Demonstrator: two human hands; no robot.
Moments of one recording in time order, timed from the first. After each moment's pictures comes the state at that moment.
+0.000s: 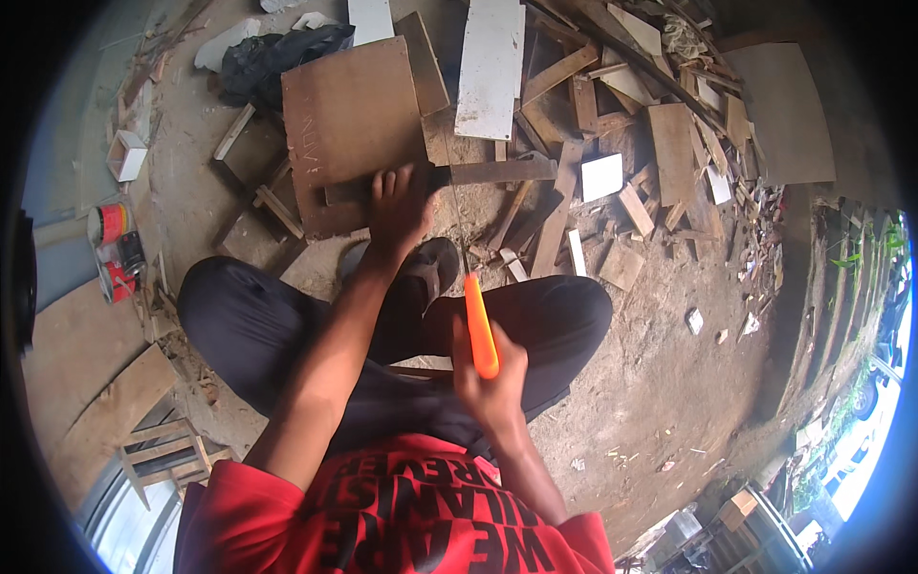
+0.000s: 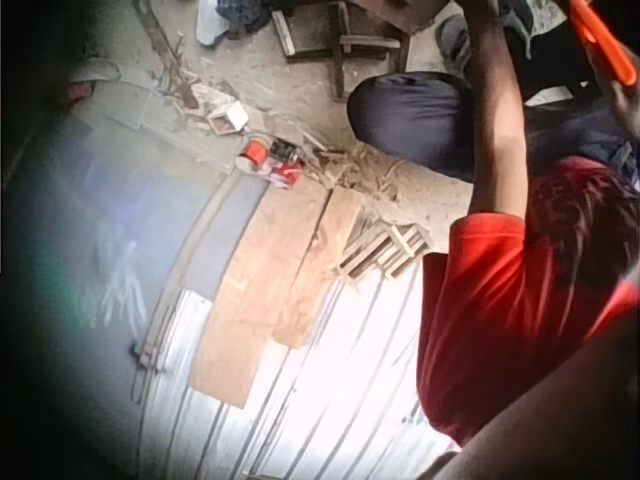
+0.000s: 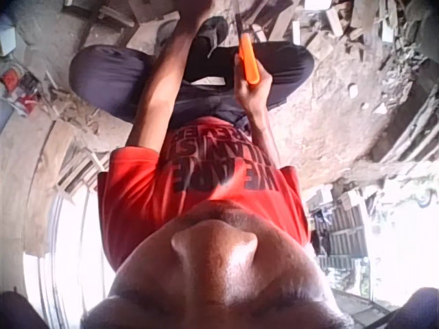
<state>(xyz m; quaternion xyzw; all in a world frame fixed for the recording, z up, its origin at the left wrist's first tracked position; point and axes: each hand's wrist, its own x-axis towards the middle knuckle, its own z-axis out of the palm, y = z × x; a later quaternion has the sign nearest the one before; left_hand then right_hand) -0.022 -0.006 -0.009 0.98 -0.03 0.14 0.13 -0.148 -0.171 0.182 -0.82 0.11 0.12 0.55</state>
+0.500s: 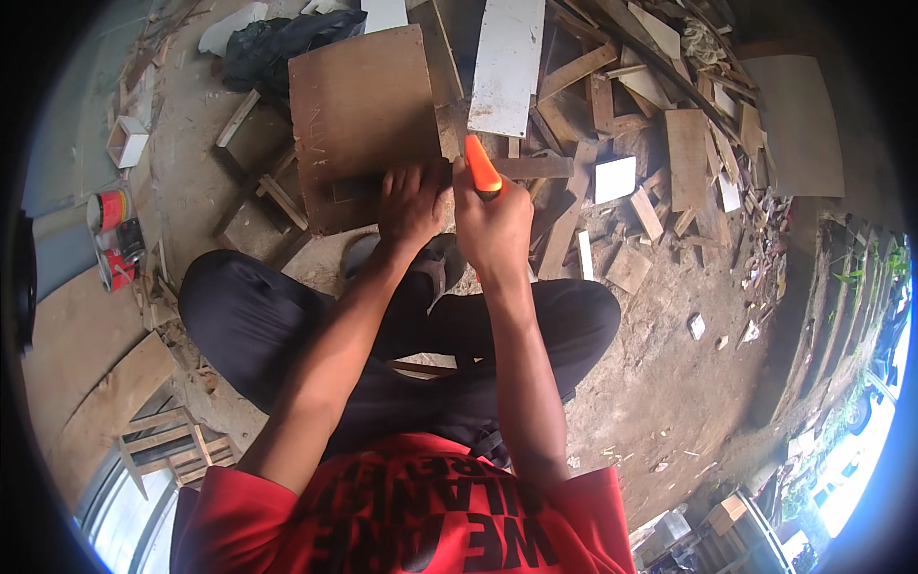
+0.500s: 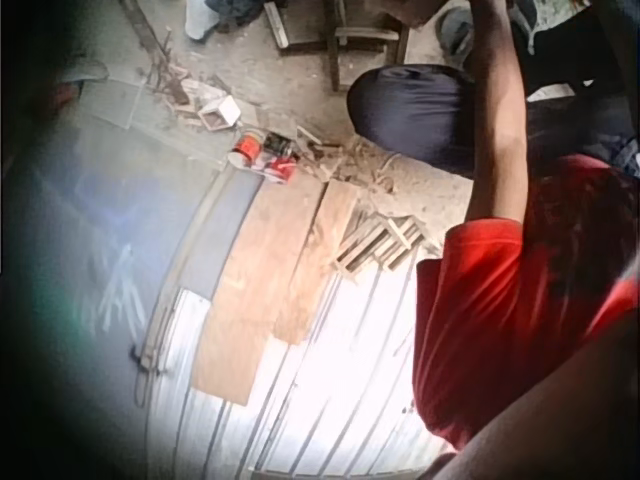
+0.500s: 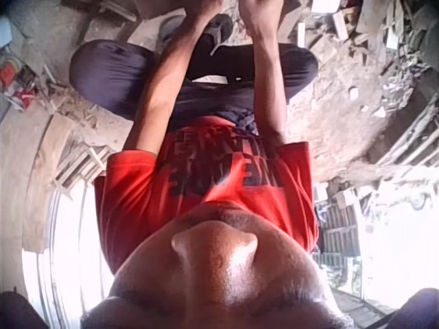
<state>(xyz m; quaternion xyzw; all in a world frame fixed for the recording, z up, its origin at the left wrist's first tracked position) -0.020 -0.009 -0.005 0.97 -0.04 0.18 0.17 0.001 -0.124 0.135 -0.86 0.11 0.08 0.50</state>
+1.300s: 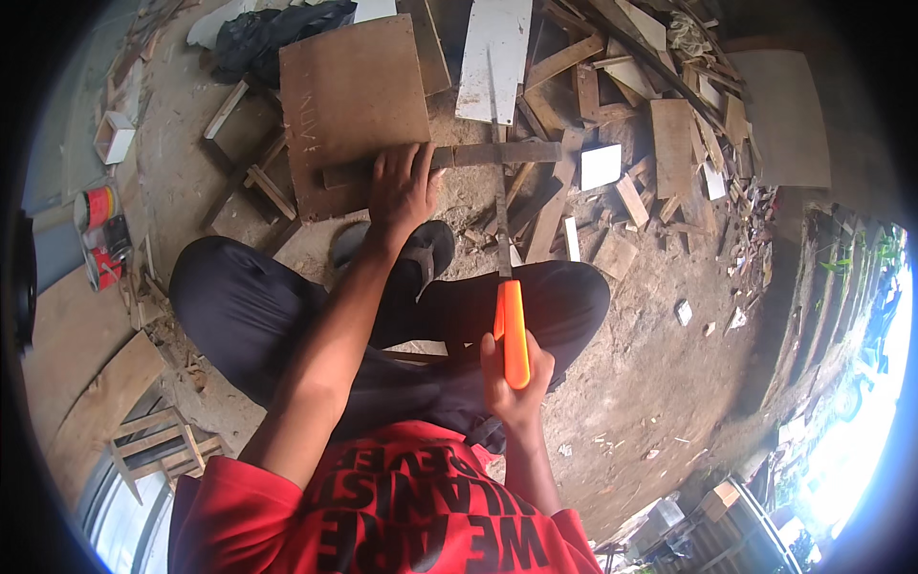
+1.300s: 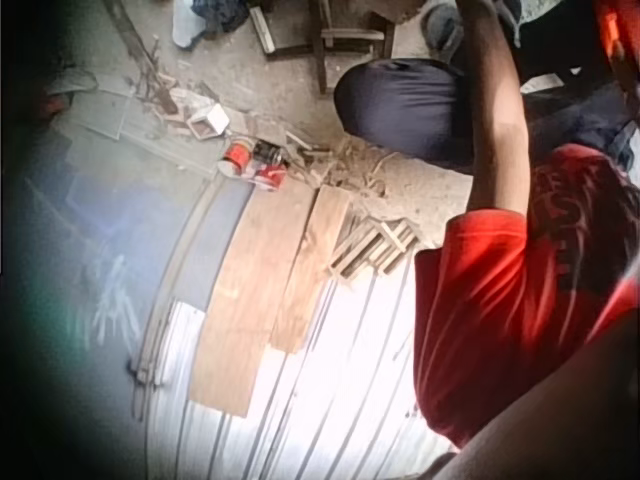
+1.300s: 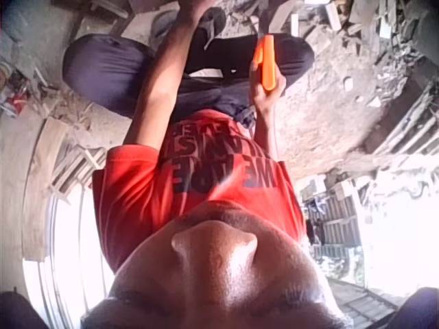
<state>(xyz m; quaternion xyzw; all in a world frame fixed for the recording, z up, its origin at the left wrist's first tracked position) -0.023 -0.007 -0.010 0.97 -0.04 0.17 0.18 -0.169 -0.198 0.187 -0.83 0.12 0.09 0.55</state>
